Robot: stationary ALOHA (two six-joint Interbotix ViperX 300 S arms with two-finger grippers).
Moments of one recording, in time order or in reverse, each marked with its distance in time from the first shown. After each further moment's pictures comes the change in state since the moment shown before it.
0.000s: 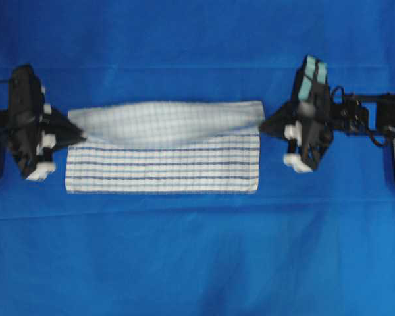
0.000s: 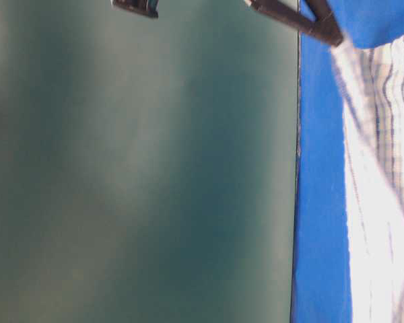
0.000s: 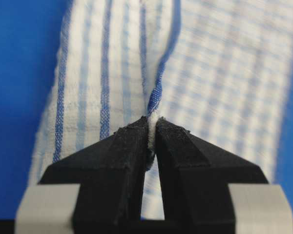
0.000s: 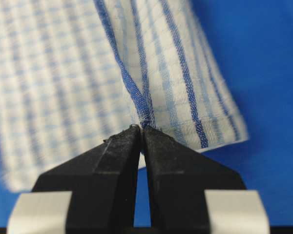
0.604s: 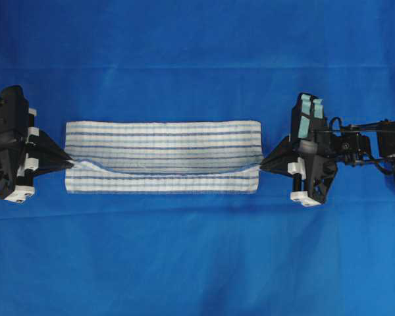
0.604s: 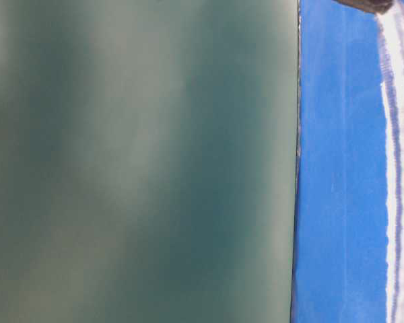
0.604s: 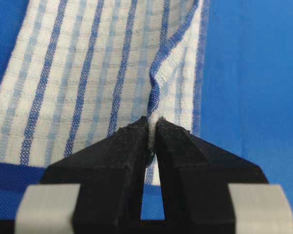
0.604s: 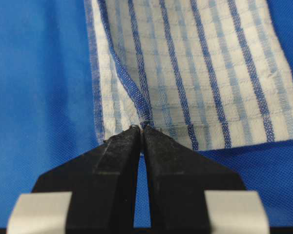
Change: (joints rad) left arm -0.155 -0.117 0.040 0.000 0.084 -0.101; right arm 0.164 0.012 -0.003 0.000 0.017 0.087
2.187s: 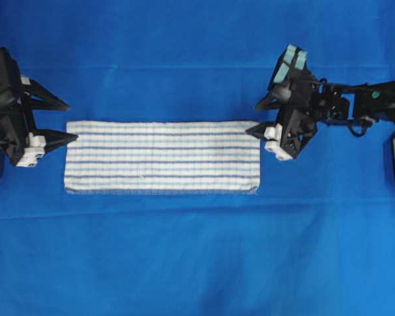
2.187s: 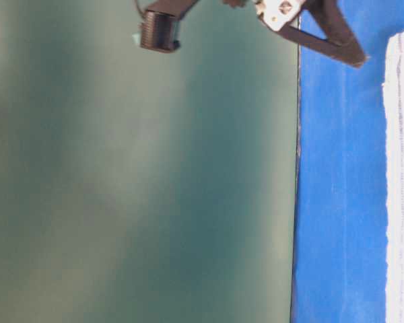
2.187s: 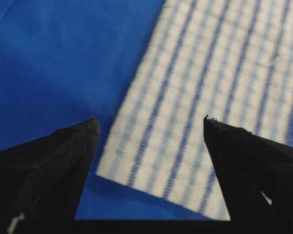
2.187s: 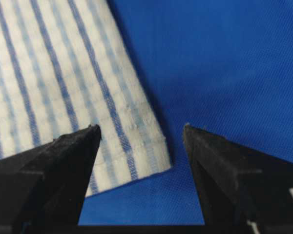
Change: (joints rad) left arm 0.296 -0.011 -0.014 0.002 0.006 0.094; right arm -0.255 0.127 -0.095 -0.035 0.032 -0.014
